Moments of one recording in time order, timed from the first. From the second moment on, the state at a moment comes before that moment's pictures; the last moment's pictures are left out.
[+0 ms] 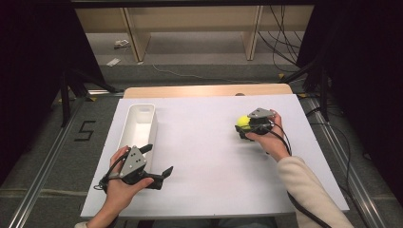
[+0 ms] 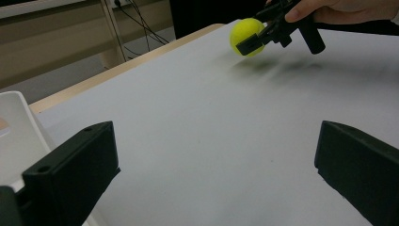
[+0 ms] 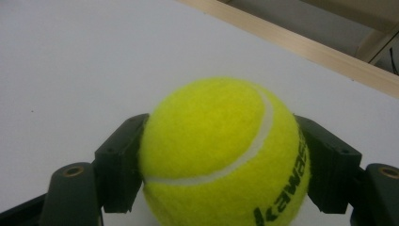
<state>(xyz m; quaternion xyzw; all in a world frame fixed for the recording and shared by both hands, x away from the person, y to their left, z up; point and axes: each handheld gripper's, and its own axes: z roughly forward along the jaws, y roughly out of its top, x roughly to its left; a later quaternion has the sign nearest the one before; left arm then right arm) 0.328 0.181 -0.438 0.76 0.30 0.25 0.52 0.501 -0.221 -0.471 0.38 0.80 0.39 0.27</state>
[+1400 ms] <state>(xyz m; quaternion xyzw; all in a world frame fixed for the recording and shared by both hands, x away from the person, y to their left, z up) 0.327 0.180 -0.437 0.76 0.29 0.25 0.52 0.475 -0.198 -0.439 0.35 0.79 0.44 0.25</state>
